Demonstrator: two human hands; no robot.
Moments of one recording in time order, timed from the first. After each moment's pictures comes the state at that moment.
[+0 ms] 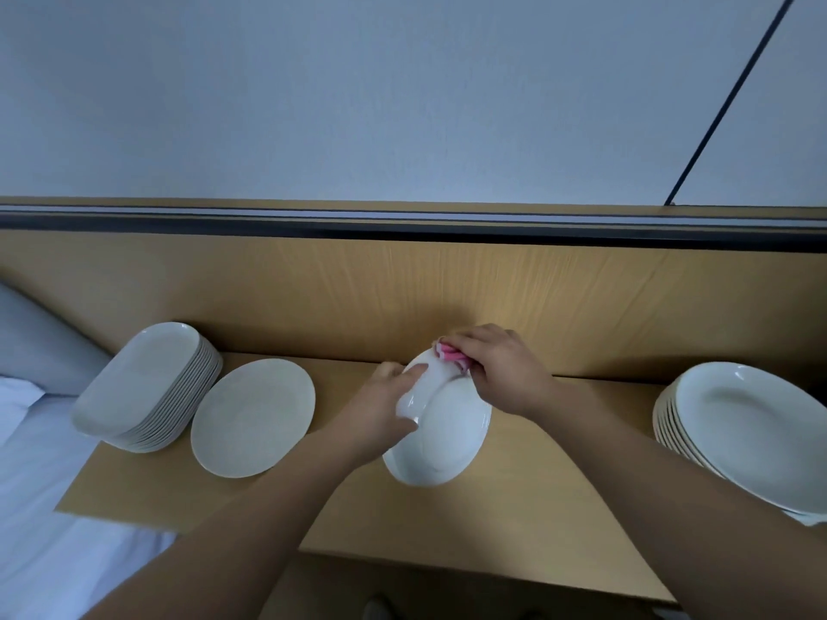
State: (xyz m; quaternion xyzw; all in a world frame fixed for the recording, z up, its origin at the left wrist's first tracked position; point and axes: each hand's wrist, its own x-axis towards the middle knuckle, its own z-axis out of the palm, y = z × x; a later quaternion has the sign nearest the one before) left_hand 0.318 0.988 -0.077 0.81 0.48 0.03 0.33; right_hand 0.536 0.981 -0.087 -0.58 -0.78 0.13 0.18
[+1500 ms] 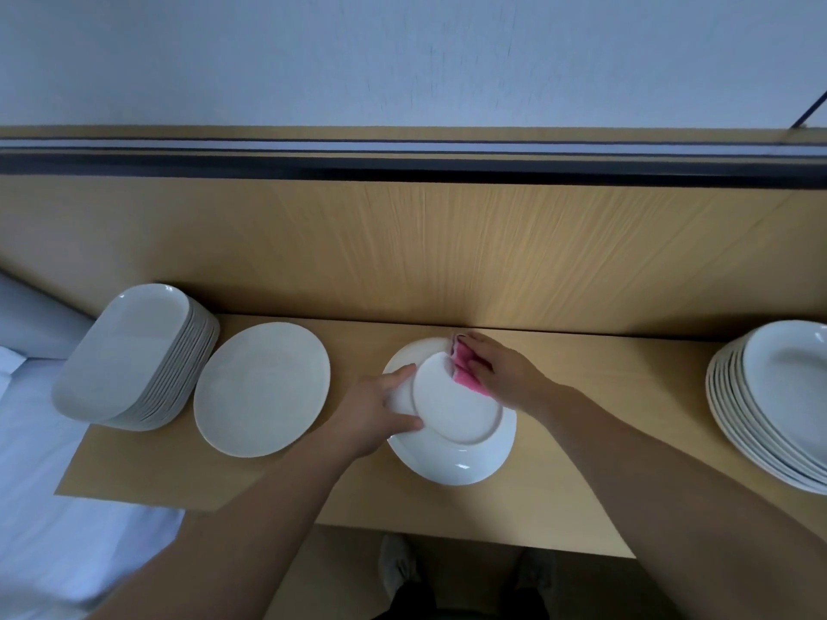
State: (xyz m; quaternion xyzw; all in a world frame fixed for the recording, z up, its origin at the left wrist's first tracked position) left_hand 0.265 1.011 -0.155 0.66 0.55 0.05 0.52; right_hand 0.502 1.005 -0.201 -0.64 -0.65 0.38 0.18
